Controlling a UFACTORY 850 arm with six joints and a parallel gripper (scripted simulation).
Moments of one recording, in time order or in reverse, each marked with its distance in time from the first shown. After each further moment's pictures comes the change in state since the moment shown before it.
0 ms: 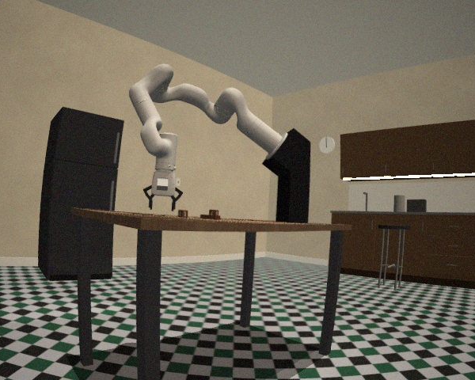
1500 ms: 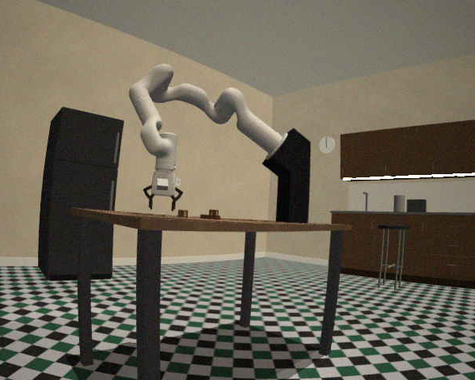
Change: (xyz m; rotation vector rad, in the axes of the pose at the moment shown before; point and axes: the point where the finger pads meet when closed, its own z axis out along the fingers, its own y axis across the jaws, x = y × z) arm 0.000 0.000 -0.001 0.000 0.000 0.000
